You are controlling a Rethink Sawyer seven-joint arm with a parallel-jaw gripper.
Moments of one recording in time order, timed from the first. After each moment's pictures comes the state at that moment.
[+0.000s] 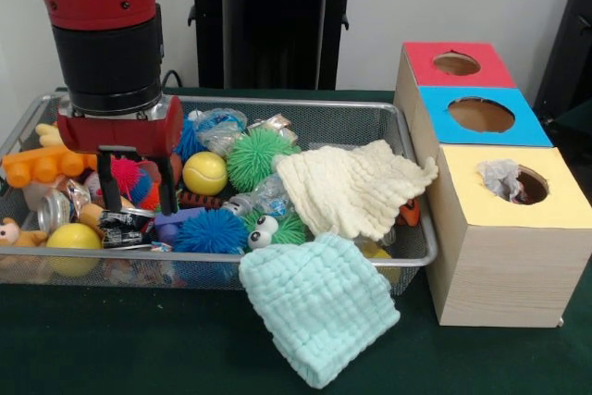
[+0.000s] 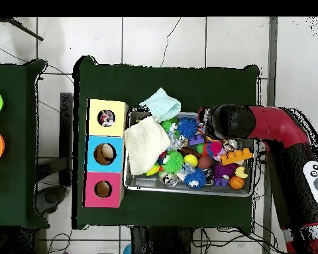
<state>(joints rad) -0.80 -0.52 0.59 1.38 -0.61 0.80 1.81</state>
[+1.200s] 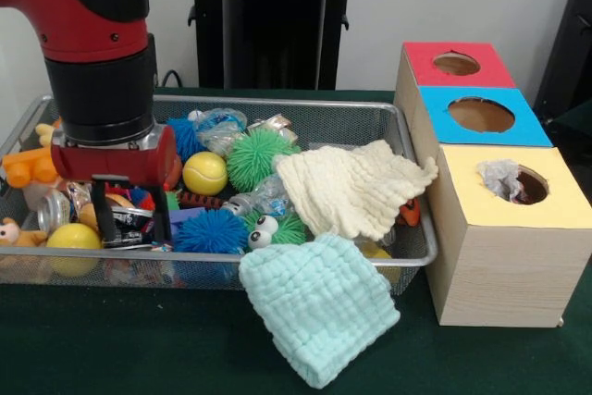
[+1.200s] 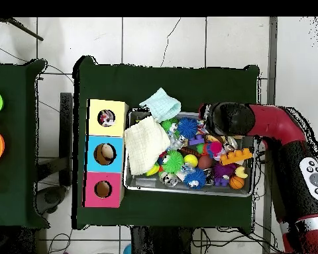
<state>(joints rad) -0.80 -0.45 0.59 1.32 -0.62 0.76 1.81</state>
